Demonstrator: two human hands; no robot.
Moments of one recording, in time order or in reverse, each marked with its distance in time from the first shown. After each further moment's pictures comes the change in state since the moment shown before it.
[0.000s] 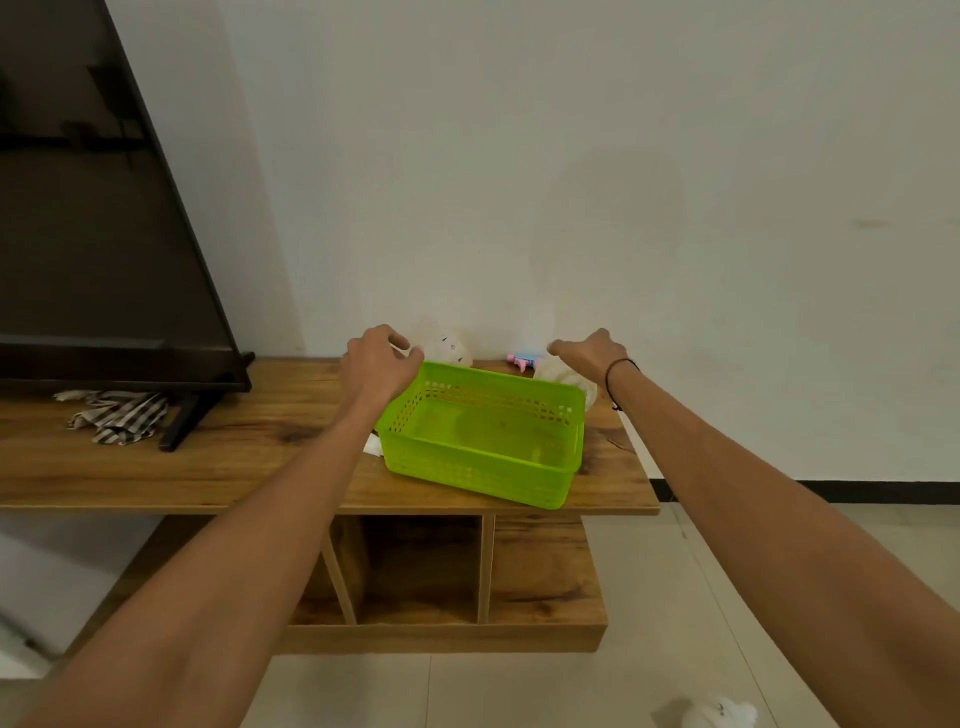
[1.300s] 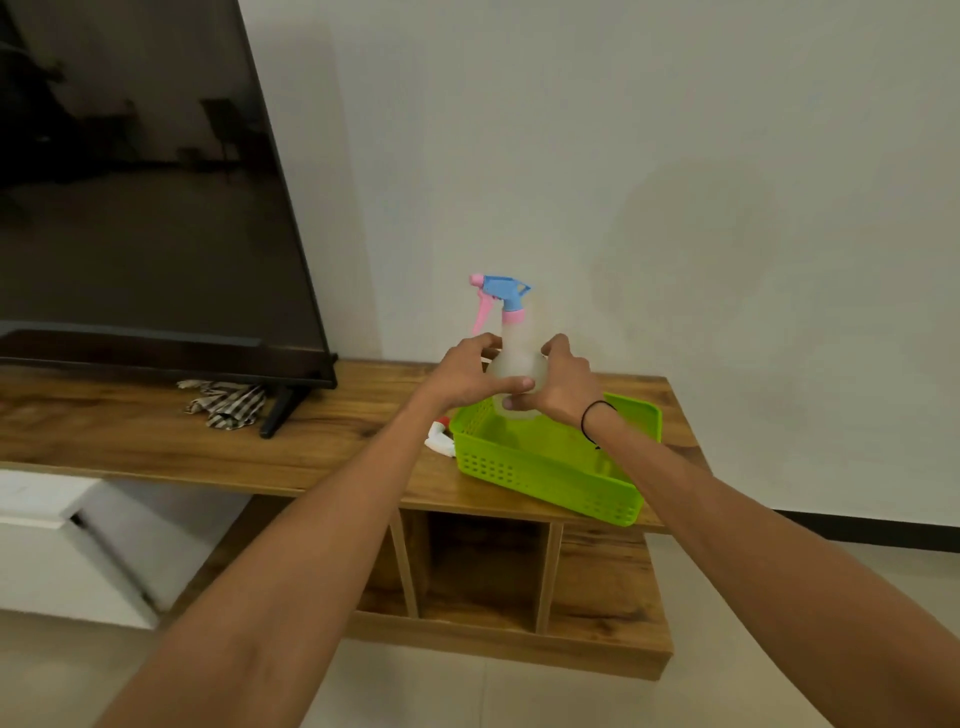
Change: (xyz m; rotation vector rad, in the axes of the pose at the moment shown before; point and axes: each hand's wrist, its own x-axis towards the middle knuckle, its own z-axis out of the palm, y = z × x) left_hand -0.007 0.006 -0.029 -0.226 -0.473 0.127; right_hand -0.078 -0.062 0.086 -0.005 -0.071 -0.509
